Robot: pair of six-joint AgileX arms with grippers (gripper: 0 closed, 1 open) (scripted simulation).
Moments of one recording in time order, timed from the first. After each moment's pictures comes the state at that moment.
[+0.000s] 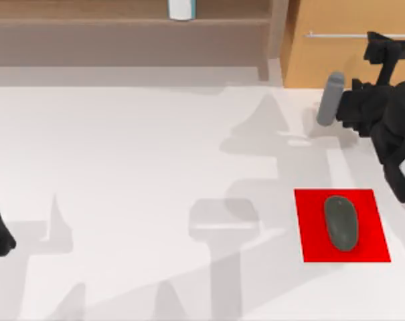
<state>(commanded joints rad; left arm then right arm) 0.00 0.00 0.00 0.00 0.00 0.00 0.20 2.24 0.90 1.29 0.20 -1.54</state>
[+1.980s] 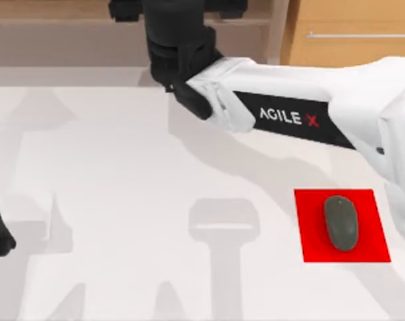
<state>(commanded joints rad) 0.00 0.00 0.00 0.00 0.00 0.00 0.75 2.40 1.86 0.55 0.78 -0.02</state>
